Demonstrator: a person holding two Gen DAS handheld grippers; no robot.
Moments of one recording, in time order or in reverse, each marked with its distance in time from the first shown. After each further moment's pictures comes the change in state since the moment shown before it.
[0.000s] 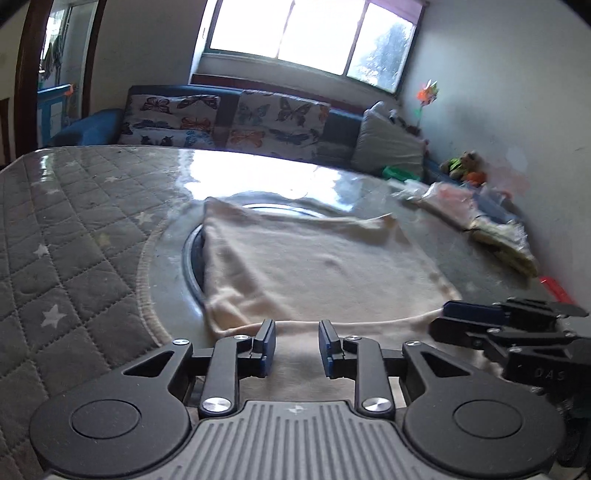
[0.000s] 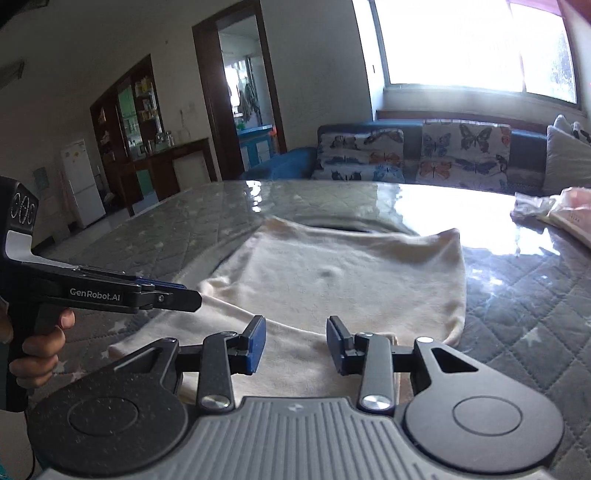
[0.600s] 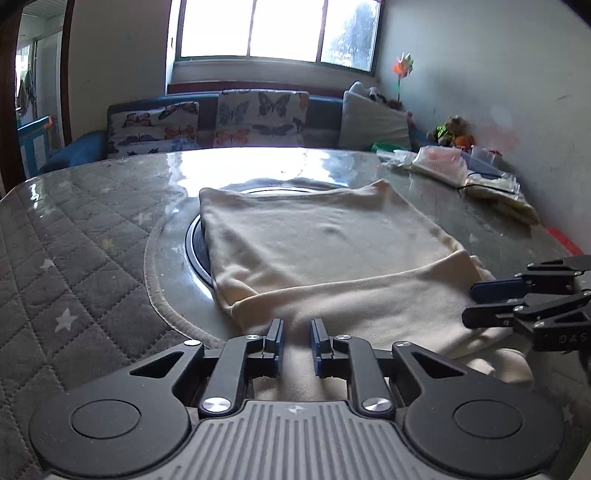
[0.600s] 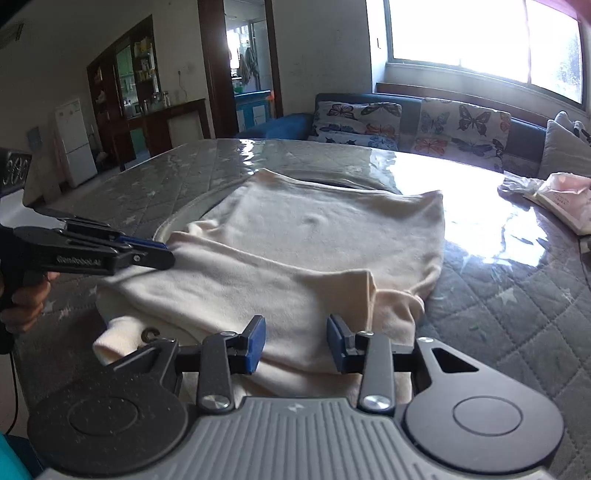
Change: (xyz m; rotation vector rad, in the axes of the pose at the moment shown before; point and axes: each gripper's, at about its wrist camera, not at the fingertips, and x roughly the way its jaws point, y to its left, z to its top) left arm -0.019 -0.008 -0.023 0.156 -0.006 -0.023; right arm -0.024 0.002 -0.023 -0.070 0.098 -0.039
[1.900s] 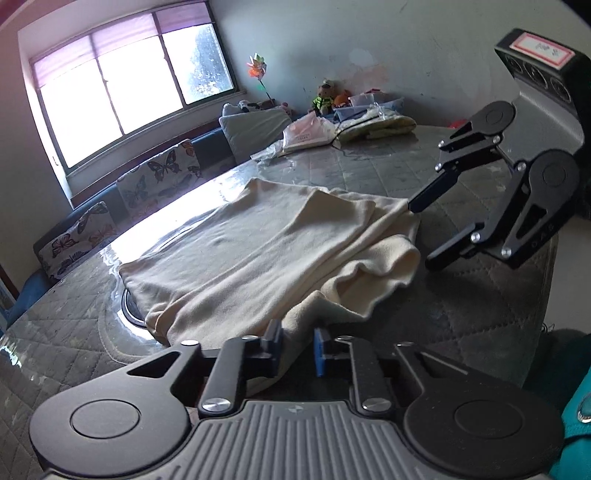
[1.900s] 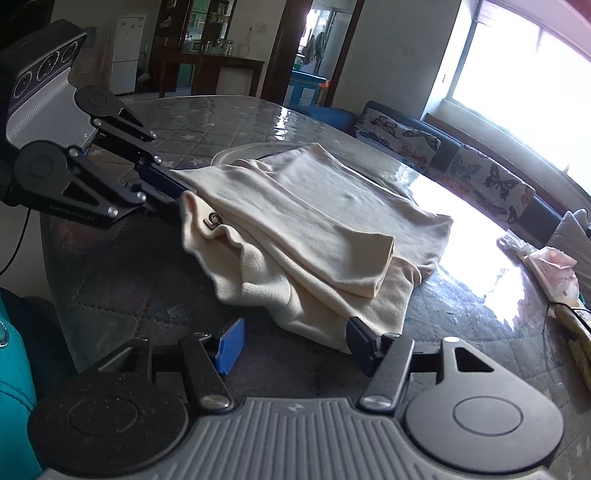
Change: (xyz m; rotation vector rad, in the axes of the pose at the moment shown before) left arm -0.042 -0.063 -0.051 0.532 -0.078 -0.105; right arm -0.051 0.042 -0.046 -0.391 0.043 -0.063
